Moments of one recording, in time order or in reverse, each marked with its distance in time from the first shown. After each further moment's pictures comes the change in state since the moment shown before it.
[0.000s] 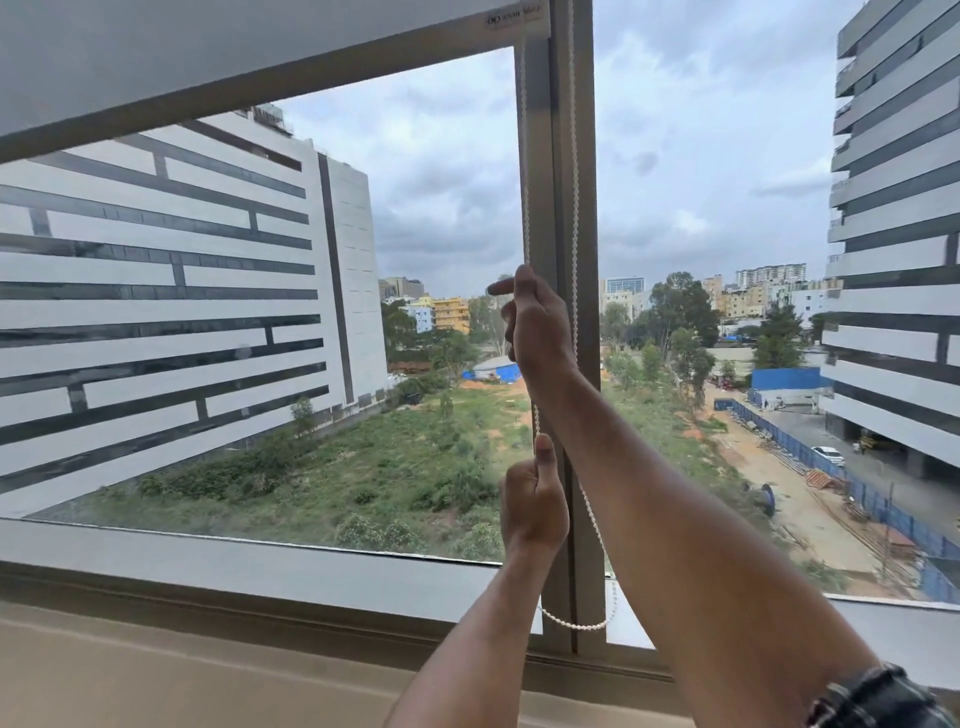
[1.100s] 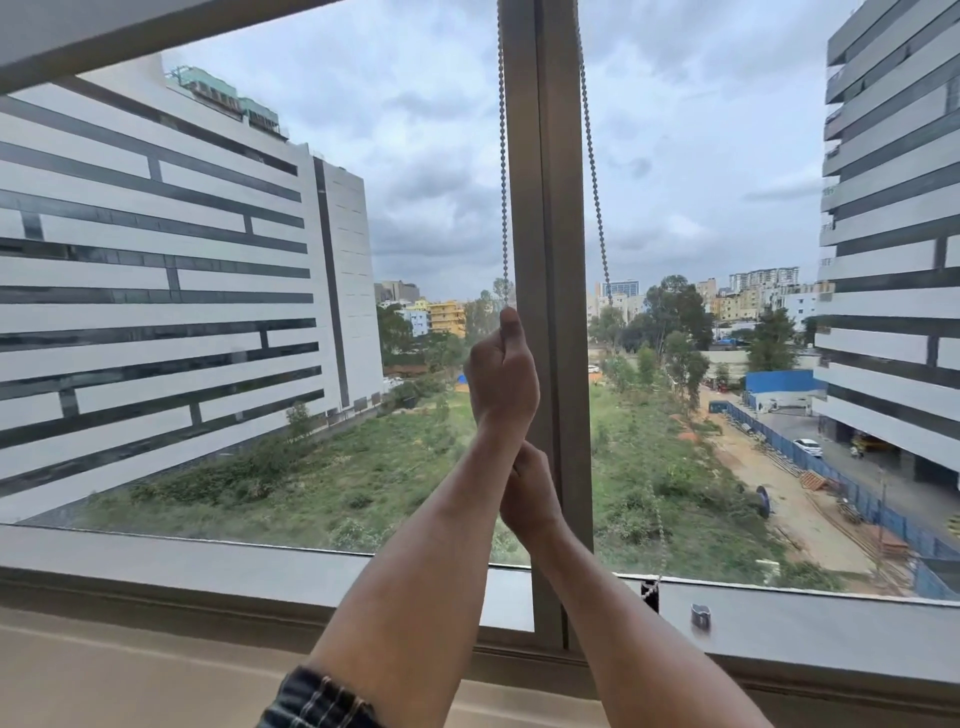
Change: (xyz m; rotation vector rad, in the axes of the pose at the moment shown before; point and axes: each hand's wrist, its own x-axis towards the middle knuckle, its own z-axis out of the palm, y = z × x) left_hand 0.084 0.104 -0.016 -0.119 0.192 0.222; right_hand -0.106 0.123 -0.026 -0.211 -0.135 -0.004
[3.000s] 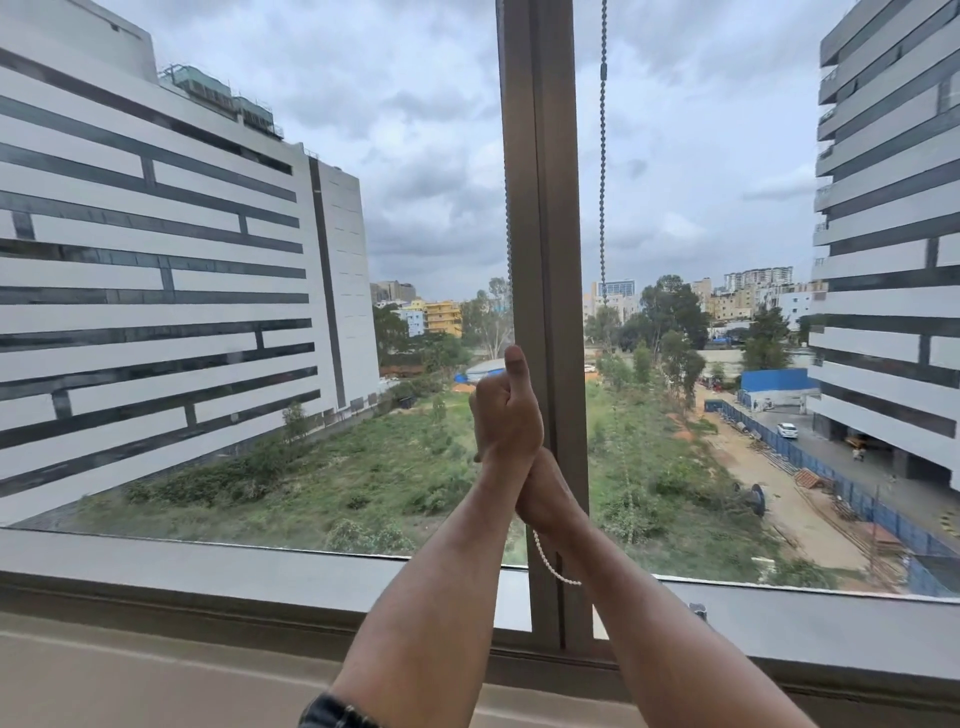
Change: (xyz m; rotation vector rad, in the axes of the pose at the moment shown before) left_hand -0.030 -0.022 -0.010 0.010 -0.023 0.034; right_hand 0.000 0.002 -0.020 -0.041 -0.130 0.043
